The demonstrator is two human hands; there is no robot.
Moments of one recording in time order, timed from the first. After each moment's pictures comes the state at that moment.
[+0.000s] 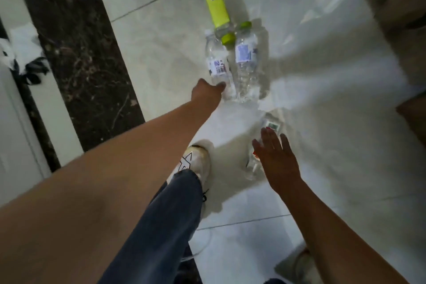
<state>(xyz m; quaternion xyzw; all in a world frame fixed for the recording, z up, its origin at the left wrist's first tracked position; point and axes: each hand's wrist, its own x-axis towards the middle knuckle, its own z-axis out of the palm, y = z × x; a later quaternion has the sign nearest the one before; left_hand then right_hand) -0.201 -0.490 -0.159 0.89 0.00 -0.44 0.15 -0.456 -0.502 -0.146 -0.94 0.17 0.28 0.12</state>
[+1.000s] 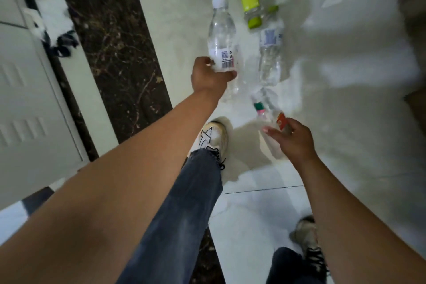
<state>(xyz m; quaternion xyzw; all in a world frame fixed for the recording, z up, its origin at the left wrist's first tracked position) -0.188 -0.451 -0.044 0.87 0.10 -0.35 0.33 -0.422 -0.502 -0.070 -0.56 0.59 0.15 0.57</state>
